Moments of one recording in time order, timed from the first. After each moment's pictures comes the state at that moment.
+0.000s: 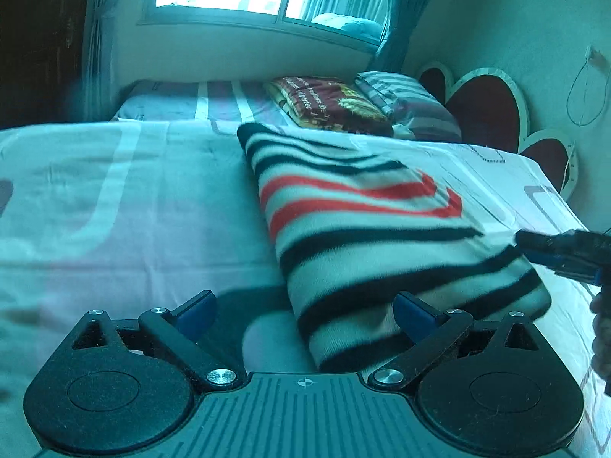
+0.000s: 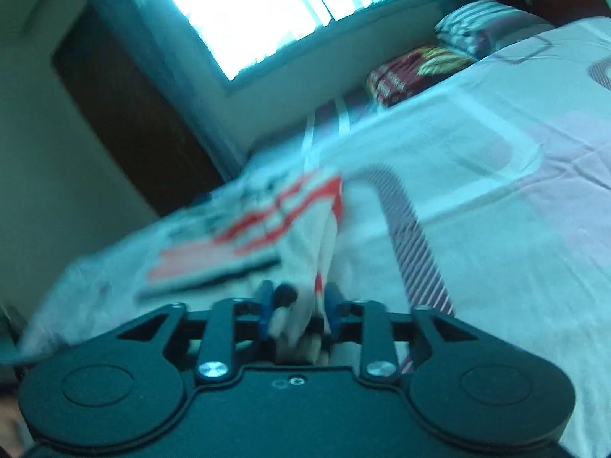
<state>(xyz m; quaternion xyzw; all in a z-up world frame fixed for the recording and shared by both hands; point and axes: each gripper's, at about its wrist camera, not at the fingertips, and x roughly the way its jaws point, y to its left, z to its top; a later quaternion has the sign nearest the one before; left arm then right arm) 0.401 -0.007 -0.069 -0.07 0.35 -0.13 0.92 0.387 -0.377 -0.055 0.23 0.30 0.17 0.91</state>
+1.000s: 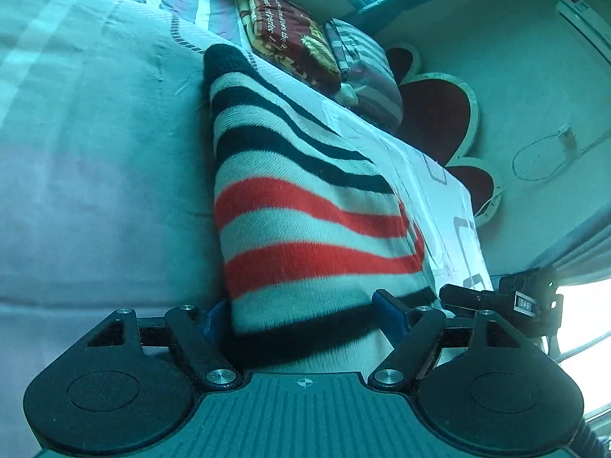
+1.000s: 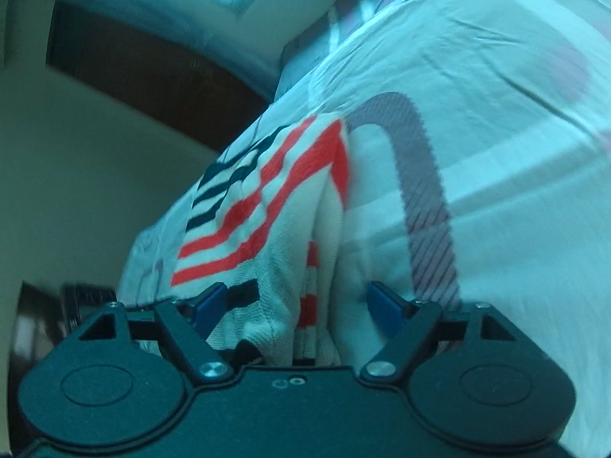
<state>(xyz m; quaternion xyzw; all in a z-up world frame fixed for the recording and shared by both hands) 0.508 0.017 -0.111 -0.27 0.46 -0.26 0.80 0.500 -0.393 -0.092 0.29 0.48 0.29 0.78</state>
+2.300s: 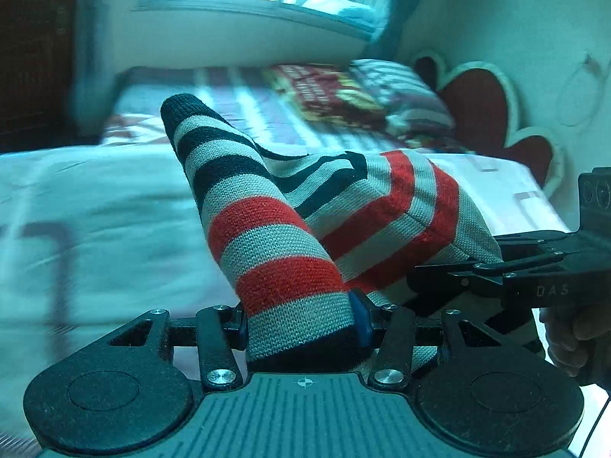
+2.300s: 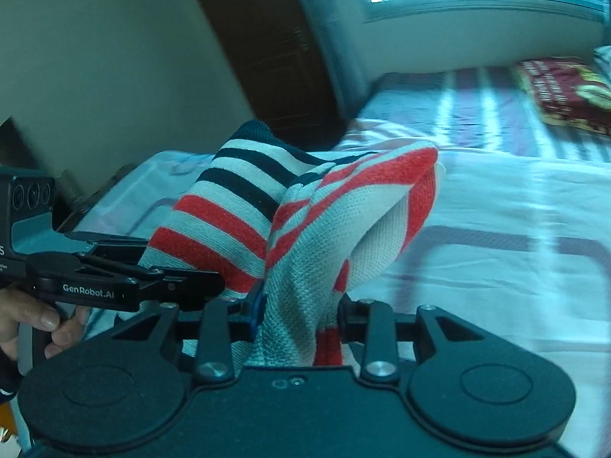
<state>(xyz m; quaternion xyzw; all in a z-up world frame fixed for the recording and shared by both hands) 0.389 0.127 0.014 -0.07 0.40 -0.14 0.90 0.442 -0.147 0.008 0.05 0.39 0.36 0.85</state>
